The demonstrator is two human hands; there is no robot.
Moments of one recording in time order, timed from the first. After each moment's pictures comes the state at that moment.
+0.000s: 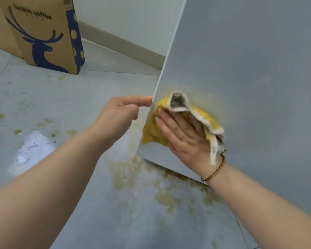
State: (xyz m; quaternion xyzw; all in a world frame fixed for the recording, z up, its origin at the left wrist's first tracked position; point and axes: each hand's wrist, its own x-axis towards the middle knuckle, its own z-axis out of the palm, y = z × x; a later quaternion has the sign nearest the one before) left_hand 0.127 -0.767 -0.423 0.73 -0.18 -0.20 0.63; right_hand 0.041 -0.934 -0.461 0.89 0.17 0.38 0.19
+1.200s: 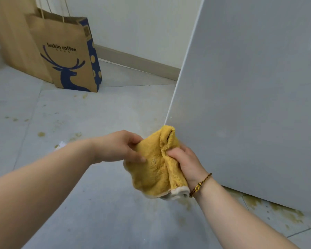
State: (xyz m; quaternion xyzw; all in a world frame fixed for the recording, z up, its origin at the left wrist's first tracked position) left_hand 0.139 -0.706 -0.395 0.78 -0.27 -0.45 0.34; right_hand 0.027 -0.853 -0.430 0.54 -0.21 -0.01 -0.81
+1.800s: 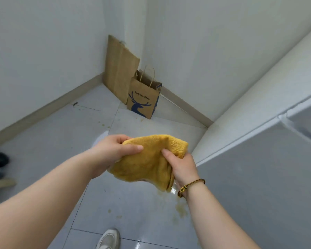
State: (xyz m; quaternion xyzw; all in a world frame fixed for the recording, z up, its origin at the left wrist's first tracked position) left_hand 0.119 -0.539 -0.022 0.72 0.06 -0.34 0.61; right_hand 0.079 -0.712 -0.054 0.69 -0.24 -0.07 -0.68
